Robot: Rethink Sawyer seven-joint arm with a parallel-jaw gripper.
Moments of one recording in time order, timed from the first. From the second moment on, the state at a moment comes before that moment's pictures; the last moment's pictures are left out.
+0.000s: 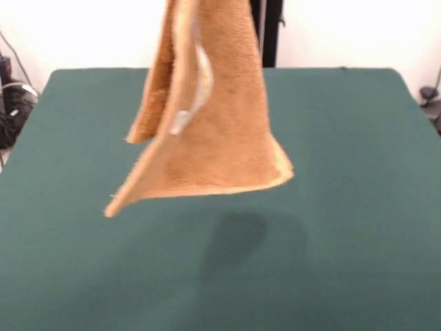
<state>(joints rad) -0.25 -1.01 0.30 1.37 -0.60 0.99 1.38</state>
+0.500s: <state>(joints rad) -0.21 -1.01 0.25 1.38 -0.56 0.92 1.38</state>
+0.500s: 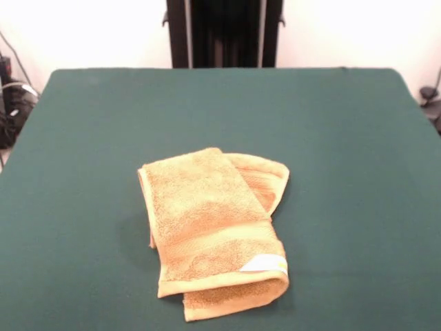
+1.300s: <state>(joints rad) -0.35 -0.95 0.24 1.34 -0.40 0.89 1.38</state>
